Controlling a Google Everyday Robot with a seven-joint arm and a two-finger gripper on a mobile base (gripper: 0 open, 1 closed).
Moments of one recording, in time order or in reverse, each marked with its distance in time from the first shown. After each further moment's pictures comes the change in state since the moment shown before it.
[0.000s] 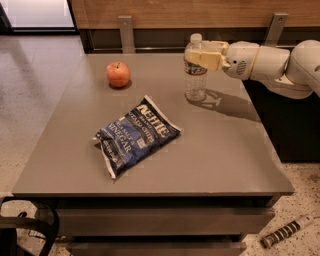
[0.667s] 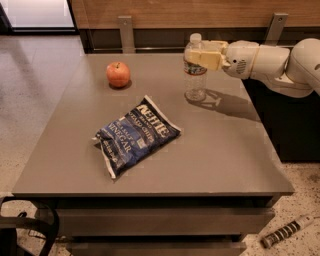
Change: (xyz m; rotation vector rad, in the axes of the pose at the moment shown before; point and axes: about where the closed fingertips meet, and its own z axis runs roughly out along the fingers) arm -0.005 0.000 0.000 0.000 0.000 0.000
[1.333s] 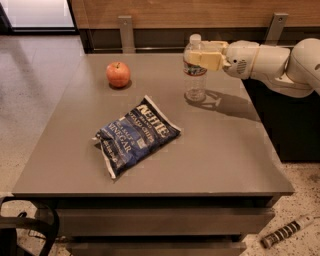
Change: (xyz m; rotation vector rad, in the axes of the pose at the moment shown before) arm 0.000 0.000 0.000 0.000 0.000 0.000
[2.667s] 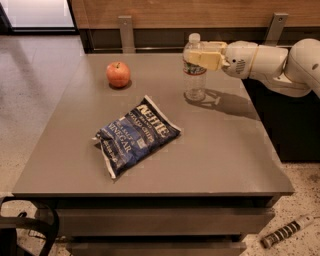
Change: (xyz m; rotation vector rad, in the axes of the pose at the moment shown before) arm 0.002 -0.004 0.004 -0.007 -0.002 0.017
